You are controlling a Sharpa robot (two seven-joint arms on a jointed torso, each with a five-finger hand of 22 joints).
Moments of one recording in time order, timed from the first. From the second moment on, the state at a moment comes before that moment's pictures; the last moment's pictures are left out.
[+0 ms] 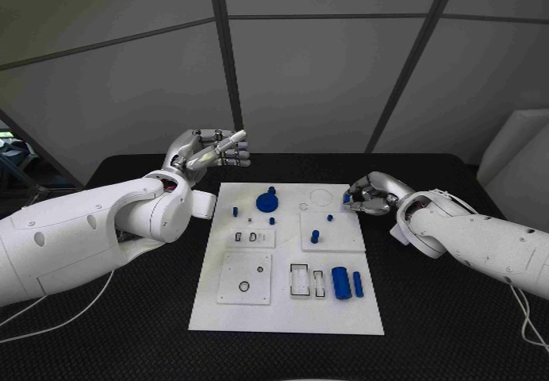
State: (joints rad) left arm 1.22 -0.90 0.02 1.57 -0.09 -0.45 0.43; left_hand 1.43 0.08 -0.18 0.12 0.05 0.90 0.23 0.13 0.08 1.00 0.17 0.13 0.08 1.05 0.12 0.21 0.22 0.18 0.96 0.22 0.37 0.15; right arm 1.13 -0.73 -0.03 1.18 -1.16 -0.38 0.07; right_hand 1.29 -0.03 0.31 -0.03 0.27 1.01 0.13 0.20 0.09 1.44 0.05 1.39 1.31 1.47 -0.02 1.50 1.31 0.10 1.26 0.09 1.30 1.03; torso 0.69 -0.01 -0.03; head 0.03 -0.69
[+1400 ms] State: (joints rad) left arm 1.22 -0.87 0.02 1.55 -0.09 -0.45 0.42; left_hand 1.43 0.08 -0.17 0.12 0.05 0.90 0.23 0.13 0.07 1.00 0.18 0.13 0.07 1.05 0.12 0.20 0.22 0.18 0.96 0.22 0.37 0.15; right arm 1.14 -0.50 -0.06 1.39 -1.34 -0.41 -0.13; right_hand 1.29 -0.02 0.32 -0.03 0.26 1.01 0.13 0.19 0.08 1.44 0.05 1.39 1.31 1.47 -0.02 1.51 1.31 0.10 1.27 0.09 1.30 1.04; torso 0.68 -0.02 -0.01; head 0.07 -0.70
